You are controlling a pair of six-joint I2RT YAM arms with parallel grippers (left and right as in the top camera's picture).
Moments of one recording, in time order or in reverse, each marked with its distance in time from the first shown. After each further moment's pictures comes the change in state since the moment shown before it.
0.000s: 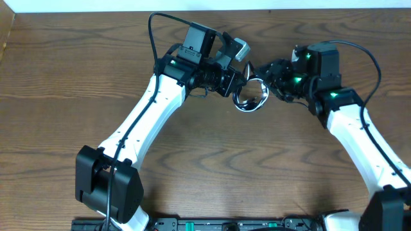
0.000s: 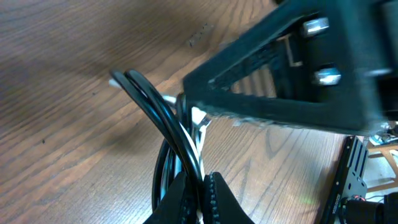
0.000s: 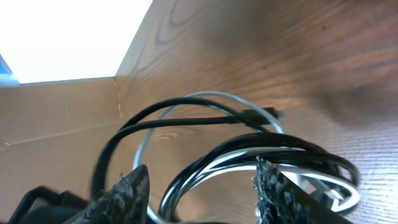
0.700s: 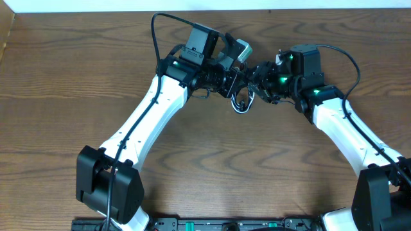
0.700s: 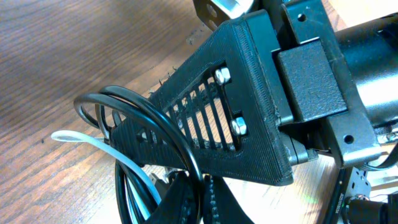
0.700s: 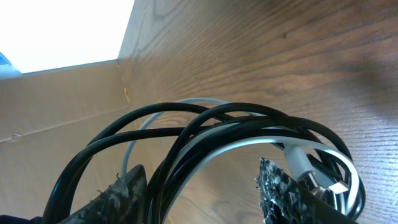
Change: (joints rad) left arm -0.016 0.000 0.000 0.000 -0.023 0.000; right arm 0.060 0.099 0.000 0.094 -0.064 0.096
